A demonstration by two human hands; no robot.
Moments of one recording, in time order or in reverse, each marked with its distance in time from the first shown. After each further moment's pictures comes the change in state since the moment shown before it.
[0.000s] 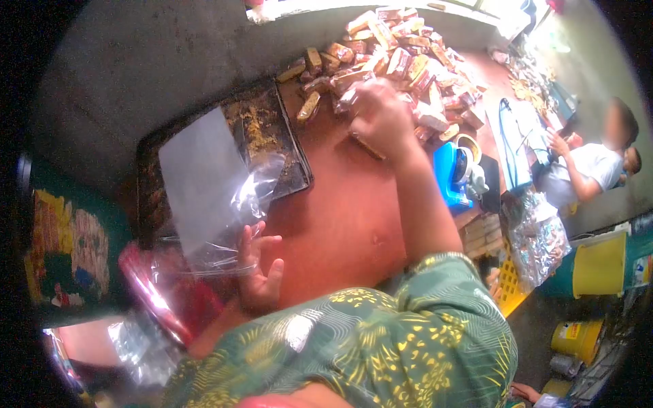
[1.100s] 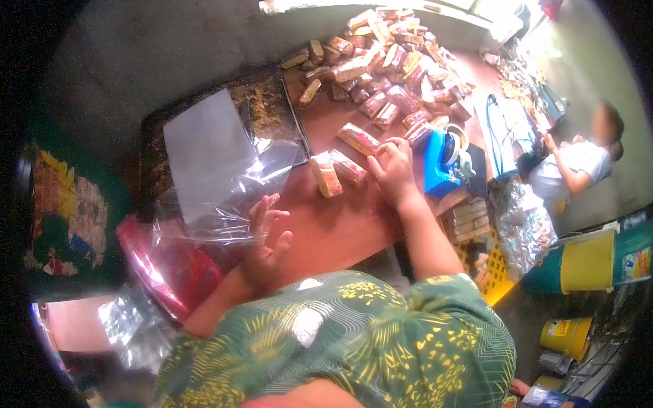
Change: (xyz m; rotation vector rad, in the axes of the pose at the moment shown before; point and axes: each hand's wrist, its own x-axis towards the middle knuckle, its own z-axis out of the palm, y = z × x) left_hand 0.001 -0.001 0.005 -0.064 -0.030 0.189; right_hand -0.139 -0.025 -0.022 -0.171 -0.078 0.255
